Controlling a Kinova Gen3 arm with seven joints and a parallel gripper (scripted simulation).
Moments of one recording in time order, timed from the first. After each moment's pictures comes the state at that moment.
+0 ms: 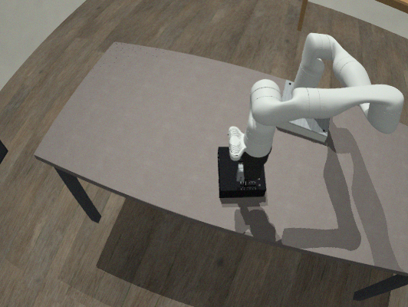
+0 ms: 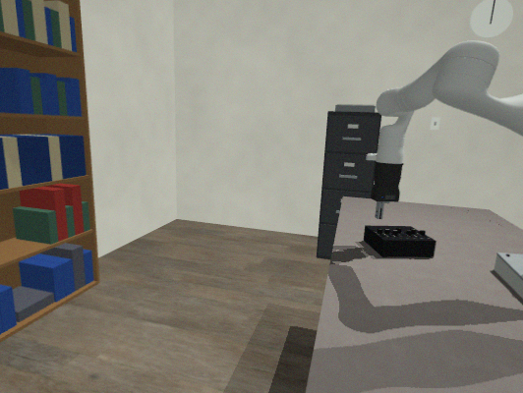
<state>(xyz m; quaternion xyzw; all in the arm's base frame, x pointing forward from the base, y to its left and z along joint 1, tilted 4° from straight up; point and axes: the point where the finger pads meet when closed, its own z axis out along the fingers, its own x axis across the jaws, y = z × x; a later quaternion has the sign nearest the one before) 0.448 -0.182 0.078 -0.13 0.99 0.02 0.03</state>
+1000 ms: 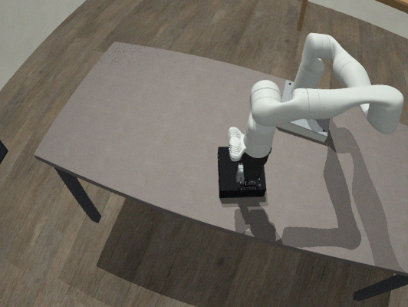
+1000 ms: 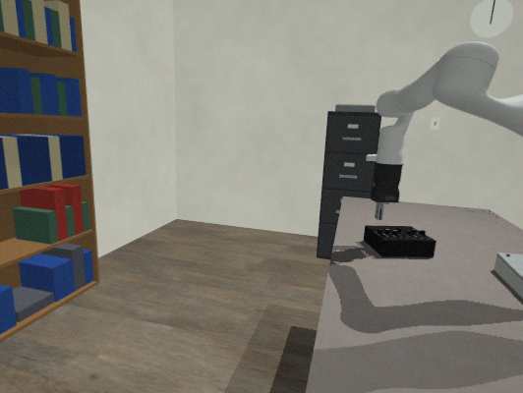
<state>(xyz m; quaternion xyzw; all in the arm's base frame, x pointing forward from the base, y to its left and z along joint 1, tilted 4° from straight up) 0.449 -0.182 0.076 -0.13 0.99 0.02 0.03</state>
